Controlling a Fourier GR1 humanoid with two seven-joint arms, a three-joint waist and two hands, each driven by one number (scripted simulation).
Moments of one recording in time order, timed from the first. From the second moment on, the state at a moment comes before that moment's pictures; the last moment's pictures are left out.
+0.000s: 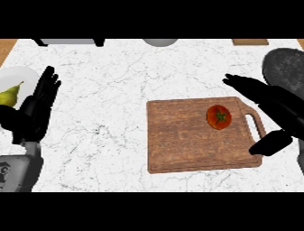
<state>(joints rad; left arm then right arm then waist) -0.22 0.26 0.00 -1.46 0.09 0.14 0.06 -0.32 -0.50 0.14 -1.68 0.58 0.46 -0.02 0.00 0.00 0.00</state>
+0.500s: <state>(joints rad) -0.22 0.25 0.04 -1.47 0.07 0.12 0.08 -0.32 -0.45 0.18 -1.58 0.75 0.44 -0.10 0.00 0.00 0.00</state>
